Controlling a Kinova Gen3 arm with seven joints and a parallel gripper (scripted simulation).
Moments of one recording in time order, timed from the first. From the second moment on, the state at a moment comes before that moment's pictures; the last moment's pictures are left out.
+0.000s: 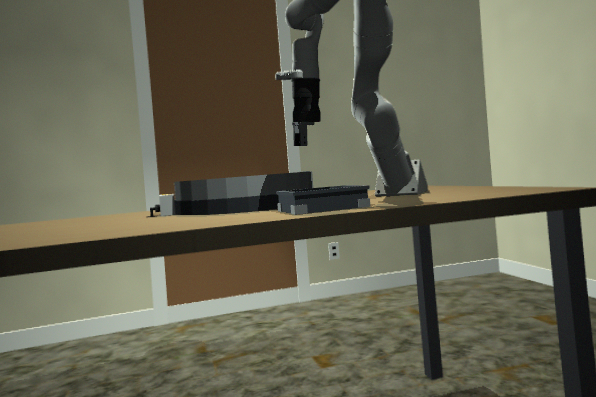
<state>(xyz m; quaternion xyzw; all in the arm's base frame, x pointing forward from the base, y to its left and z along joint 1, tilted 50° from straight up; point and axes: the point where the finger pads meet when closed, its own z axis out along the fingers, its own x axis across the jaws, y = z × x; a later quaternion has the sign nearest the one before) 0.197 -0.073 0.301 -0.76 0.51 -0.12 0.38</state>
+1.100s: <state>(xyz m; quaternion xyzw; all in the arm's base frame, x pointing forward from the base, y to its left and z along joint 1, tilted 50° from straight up) 0.195 -0.160 0.202 -0.89 0.20 -0.22 0.34</state>
